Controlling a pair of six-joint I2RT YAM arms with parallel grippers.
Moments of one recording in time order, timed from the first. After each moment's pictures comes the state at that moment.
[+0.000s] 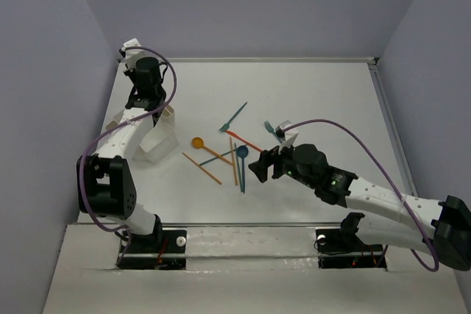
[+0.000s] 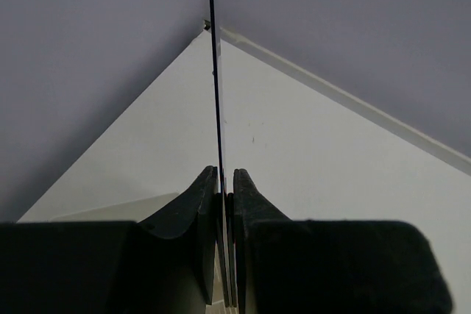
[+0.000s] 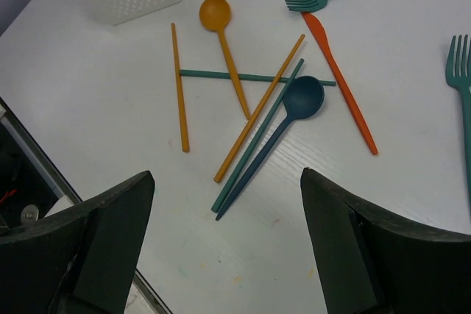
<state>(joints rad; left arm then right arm) -0.12 1.52 1.17 0.10 -0.61 -0.28 0.95 1.01 0.57 0.12 0.15 0.37</state>
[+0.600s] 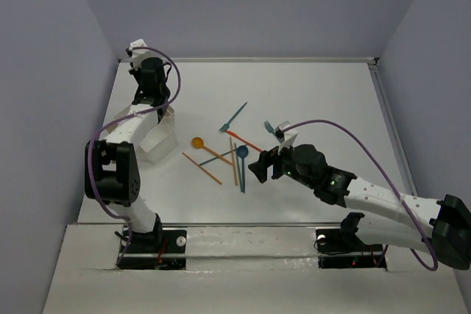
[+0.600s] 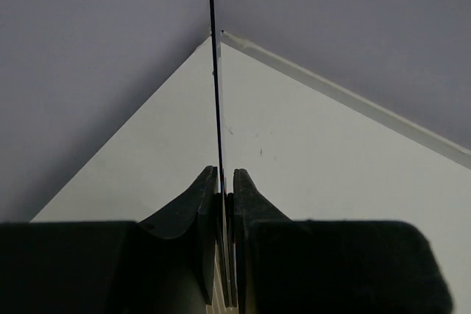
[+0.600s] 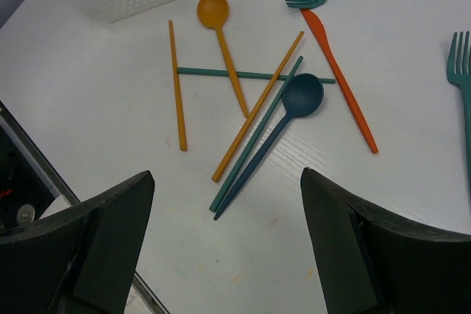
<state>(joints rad) -0.12 1.64 1.18 0.23 -0.65 -0.21 0.95 1.02 0.57 0.13 0.15 0.37</state>
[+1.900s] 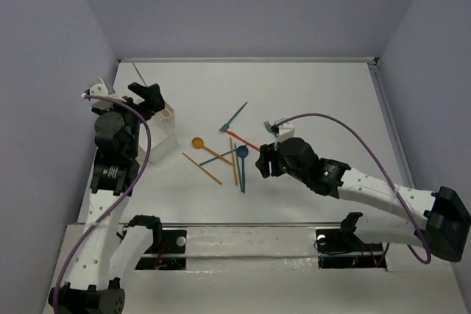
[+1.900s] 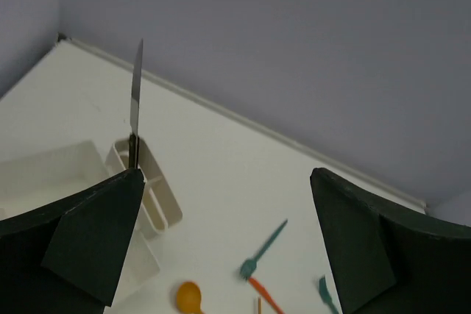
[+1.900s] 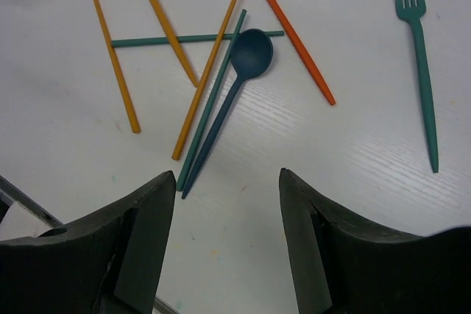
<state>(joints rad) -0.12 0.80 0.91 -0.03 -0.26 -0.49 0.95 1.11 0.71 -0.13 0.26 0.44</state>
